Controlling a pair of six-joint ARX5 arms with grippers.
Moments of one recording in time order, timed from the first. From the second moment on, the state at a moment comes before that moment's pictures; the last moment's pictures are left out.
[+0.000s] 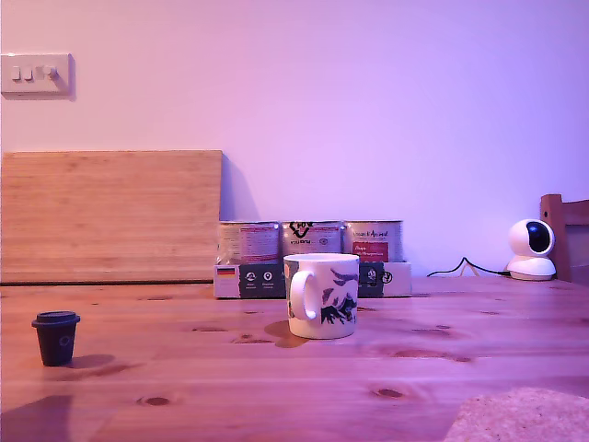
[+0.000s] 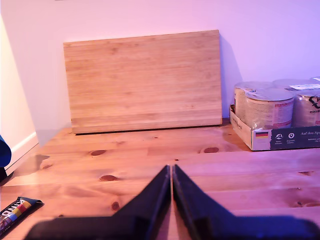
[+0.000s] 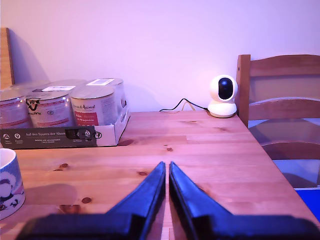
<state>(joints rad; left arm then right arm) 0.00 0.00 0.02 -0.01 0.00 -0.01 0.00 0.01 0.01 -0.01 0.00 0.00</state>
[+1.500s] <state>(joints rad) 0.03 0.37 0.03 -0.19 0.29 -0.22 0.07 0.01 0.01 -0.07 -0.15 -0.05</state>
